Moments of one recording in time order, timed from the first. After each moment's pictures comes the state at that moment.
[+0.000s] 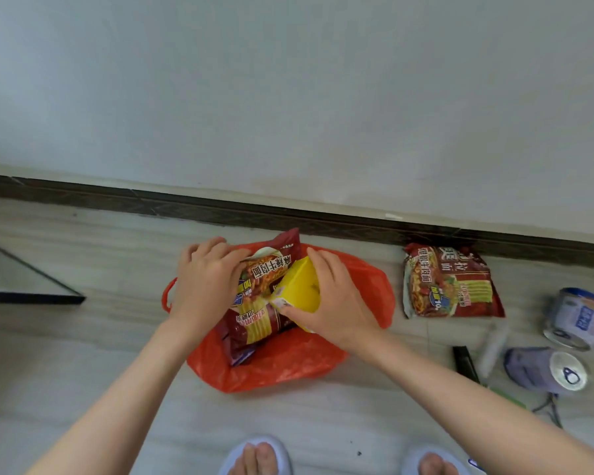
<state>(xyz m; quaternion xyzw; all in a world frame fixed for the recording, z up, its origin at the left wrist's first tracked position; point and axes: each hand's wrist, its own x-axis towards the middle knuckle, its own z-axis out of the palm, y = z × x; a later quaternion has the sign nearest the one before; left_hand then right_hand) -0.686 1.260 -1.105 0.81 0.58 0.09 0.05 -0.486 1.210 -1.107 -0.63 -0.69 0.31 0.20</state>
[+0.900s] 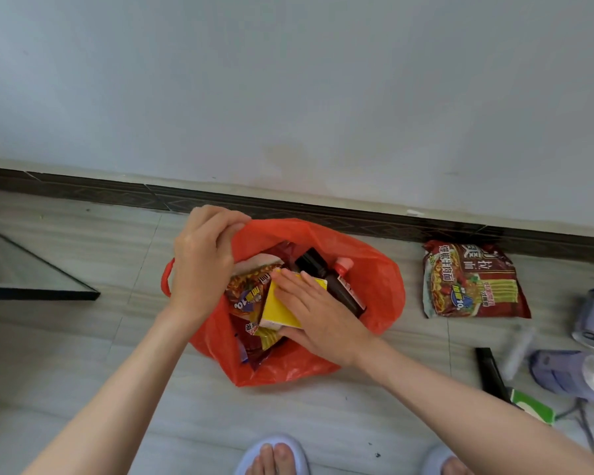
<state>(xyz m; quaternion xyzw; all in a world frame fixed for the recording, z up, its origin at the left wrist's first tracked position) -0.692 1.277 -1.072 0.72 0.57 0.37 0.12 -0.516 1.211 -1.165 -0.43 -0.88 0.13 0.15</state>
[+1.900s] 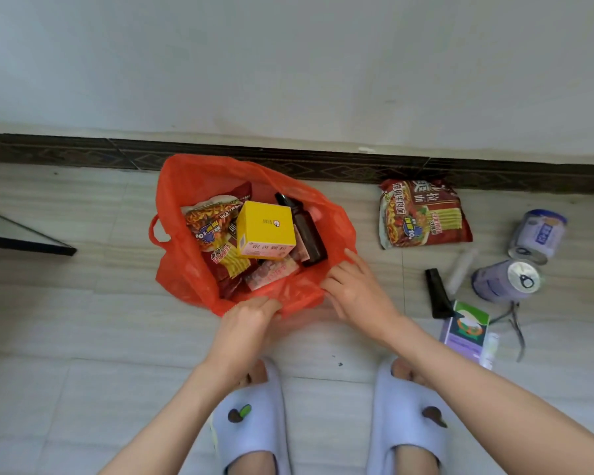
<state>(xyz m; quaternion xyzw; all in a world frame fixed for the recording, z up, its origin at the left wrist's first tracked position) -0.647 1.102 -1.145 0.83 0.51 0.04 0.21 -0.432 1.111 -1.174 -0.52 -0.84 0.03 0.15</state>
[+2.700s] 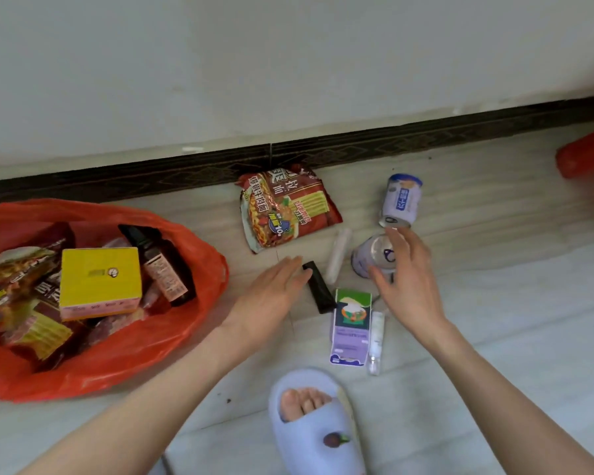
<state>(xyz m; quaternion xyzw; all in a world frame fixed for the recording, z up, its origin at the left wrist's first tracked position) -0.416 1.133 -1.178 0.95 0.26 -0.07 0.17 -0.210 1.033 -1.163 -0.84 -0.49 0.12 0.21</state>
